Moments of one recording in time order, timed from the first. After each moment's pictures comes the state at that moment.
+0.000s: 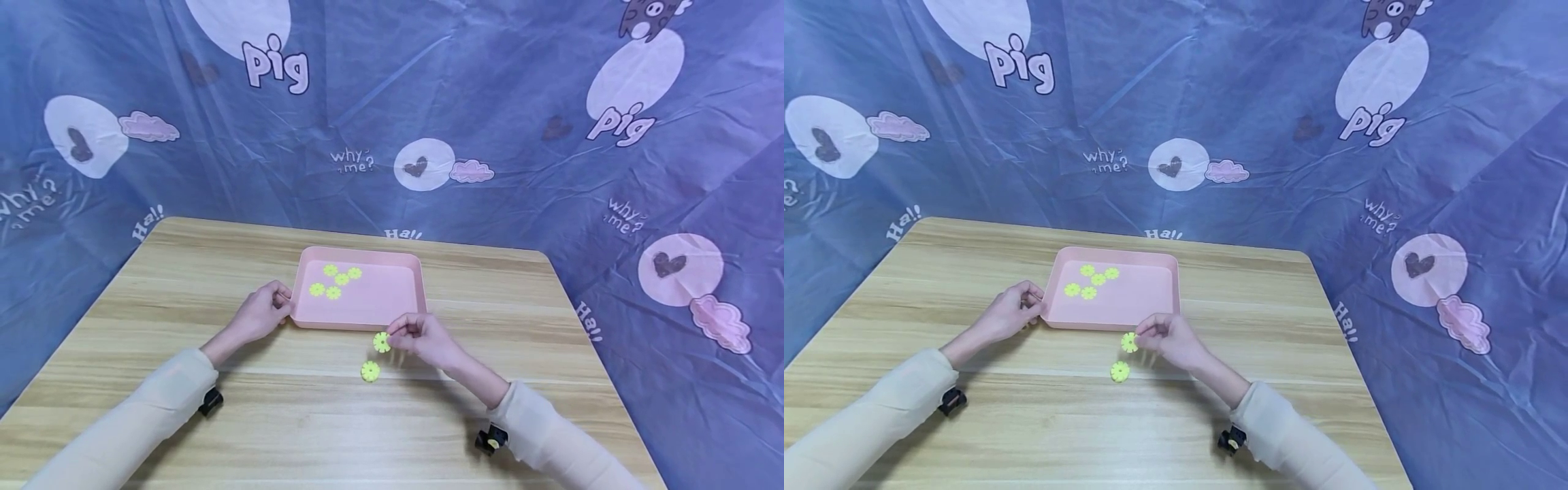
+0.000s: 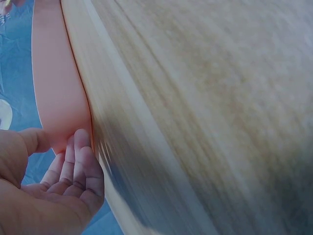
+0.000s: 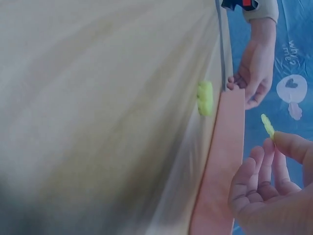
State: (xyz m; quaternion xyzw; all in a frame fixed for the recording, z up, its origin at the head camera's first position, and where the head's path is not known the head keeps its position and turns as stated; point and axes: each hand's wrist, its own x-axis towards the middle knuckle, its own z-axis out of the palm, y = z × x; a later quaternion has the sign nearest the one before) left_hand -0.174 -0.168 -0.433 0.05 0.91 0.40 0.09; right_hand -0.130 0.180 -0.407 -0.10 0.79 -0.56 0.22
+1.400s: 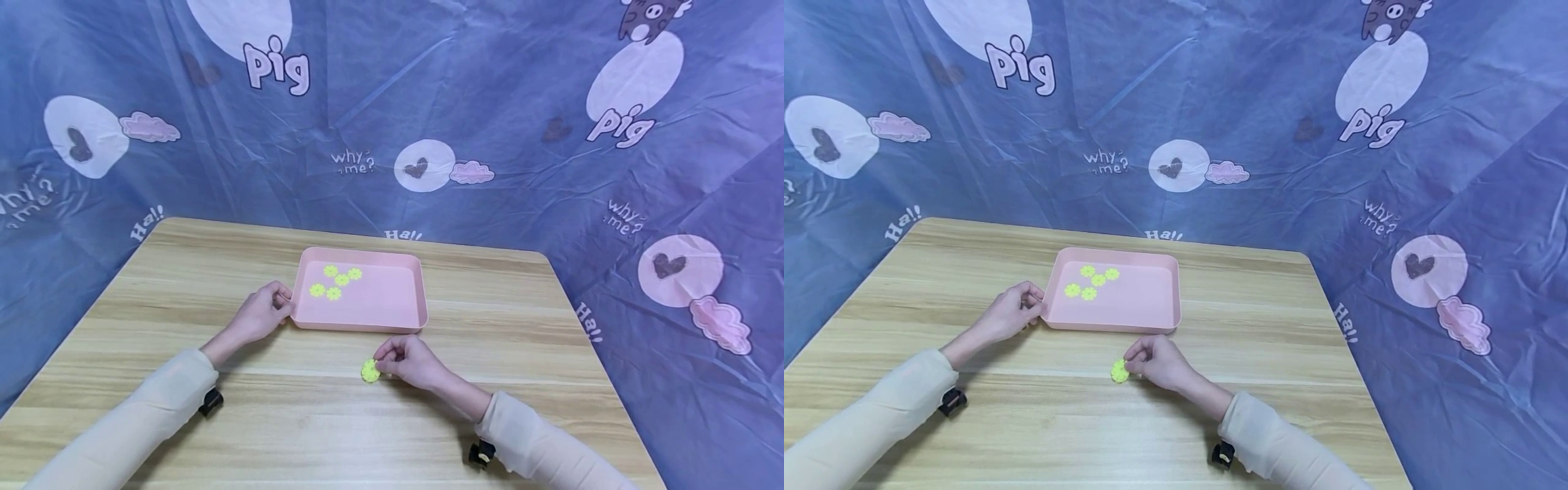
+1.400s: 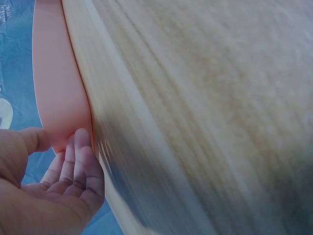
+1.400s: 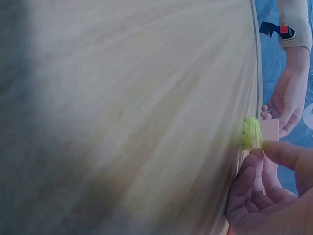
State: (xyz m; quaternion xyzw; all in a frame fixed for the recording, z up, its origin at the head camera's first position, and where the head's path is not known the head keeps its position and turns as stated) left_hand -0.171 -0.167 -0.430 0.05 0.91 0.40 0.09; right_hand -0.111 0.163 -0.439 -0.10 0.81 -0.53 0.24
